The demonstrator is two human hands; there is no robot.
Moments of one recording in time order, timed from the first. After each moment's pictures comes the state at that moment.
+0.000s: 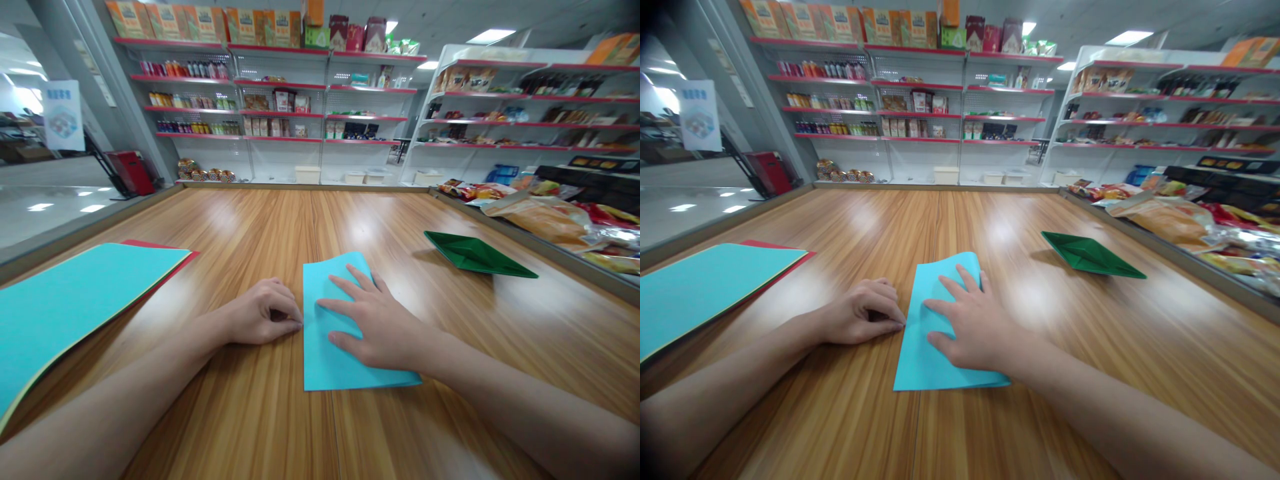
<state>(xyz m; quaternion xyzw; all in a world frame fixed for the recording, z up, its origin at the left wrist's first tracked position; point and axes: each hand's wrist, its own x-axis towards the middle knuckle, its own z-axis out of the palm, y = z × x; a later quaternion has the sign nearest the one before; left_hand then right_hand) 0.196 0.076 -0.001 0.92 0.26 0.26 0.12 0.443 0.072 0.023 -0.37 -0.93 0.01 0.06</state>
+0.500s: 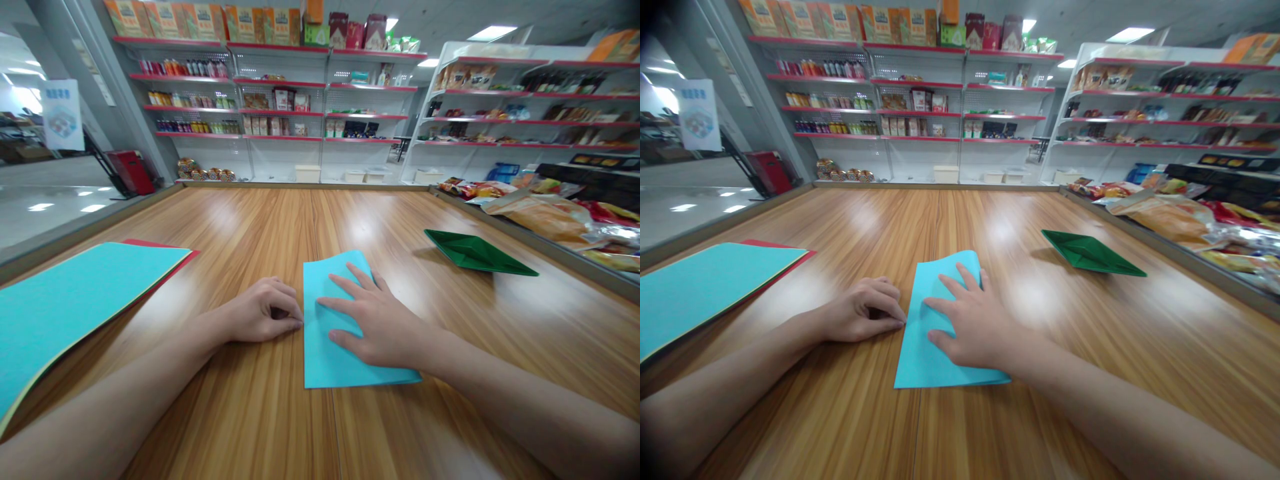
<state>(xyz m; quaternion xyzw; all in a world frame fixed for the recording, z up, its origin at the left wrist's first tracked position) 0.196 0.076 0.000 0.92 0.27 0.26 0.12 0.444 0.073 0.021 -0.36 -0.93 0.00 0.06</state>
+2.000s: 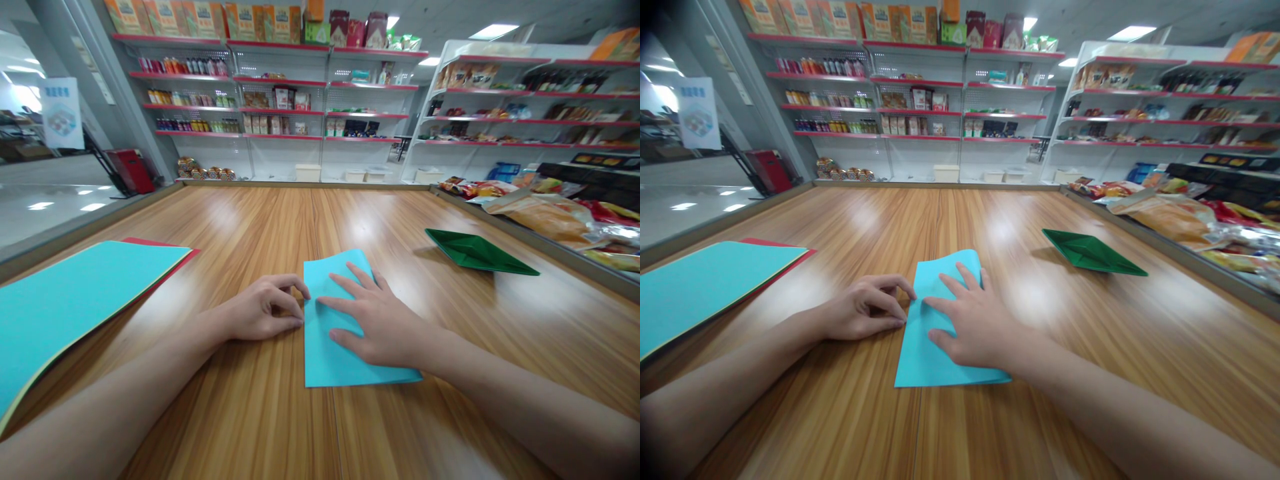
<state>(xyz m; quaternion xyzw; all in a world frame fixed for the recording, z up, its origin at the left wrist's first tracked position) 0.195 0.077 -0.003 0.90 0.28 0.27 0.17 0.444 0.074 0.021 -0.36 -0.93 -0.01 0.05</state>
